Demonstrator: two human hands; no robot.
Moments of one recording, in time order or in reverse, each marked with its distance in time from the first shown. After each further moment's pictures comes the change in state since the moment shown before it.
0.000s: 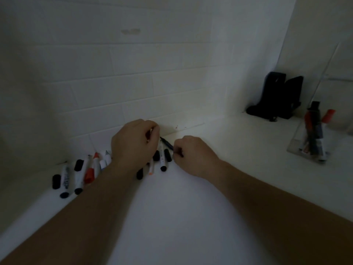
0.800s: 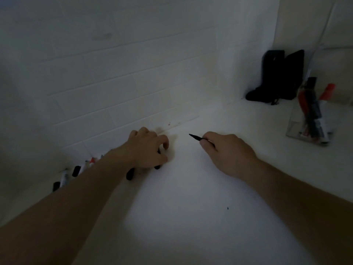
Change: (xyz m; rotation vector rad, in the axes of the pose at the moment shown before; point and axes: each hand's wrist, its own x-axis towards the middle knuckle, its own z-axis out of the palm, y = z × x) left_hand 0.027 0.033 0.023 0.396 -0.872 0.202; right_hand -0.068 0.068 -0.054 0.023 0.064 0.222
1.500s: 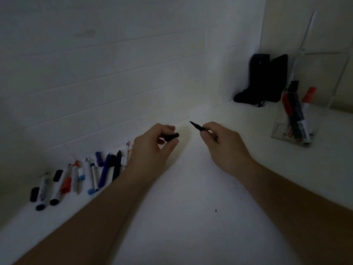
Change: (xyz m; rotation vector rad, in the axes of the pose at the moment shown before) left_hand -0.015 0.069 0.016 -0.924 0.687 -0.006; right_hand 0.004 0.016 -0.002 0.328 0.217 0.080
